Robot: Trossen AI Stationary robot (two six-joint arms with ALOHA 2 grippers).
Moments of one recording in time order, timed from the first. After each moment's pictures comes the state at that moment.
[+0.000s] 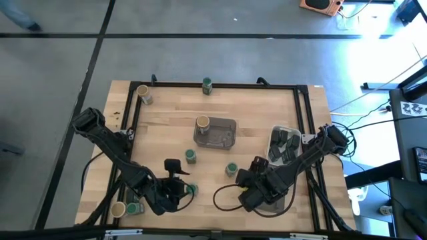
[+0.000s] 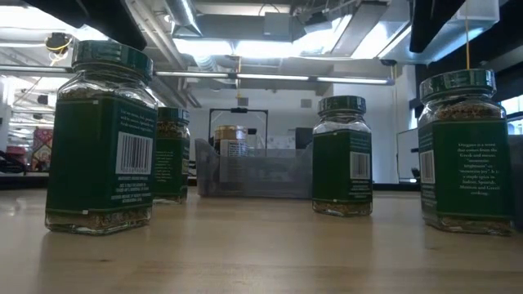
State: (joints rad) left arm -0.75 1.60 1.10 -0.56 -0.67 -0.50; right arm 0.61 1.88 1.72 -1.29 0.32 0.90
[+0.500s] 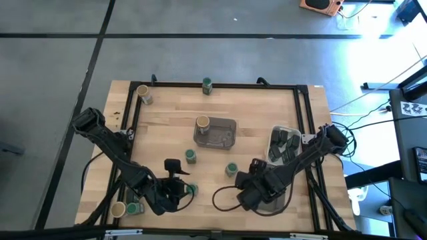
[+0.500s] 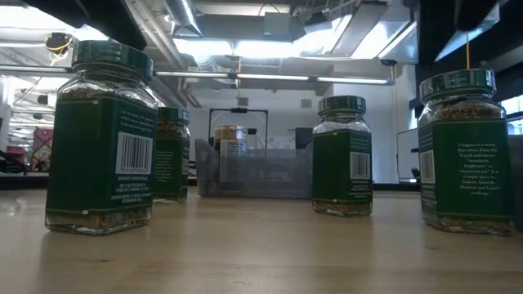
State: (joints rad) left arm -0.75 1.60 1.10 -0.56 -0.67 -0.49; right arm 0.60 1.88 1.68 -1.24 0.23 0.83
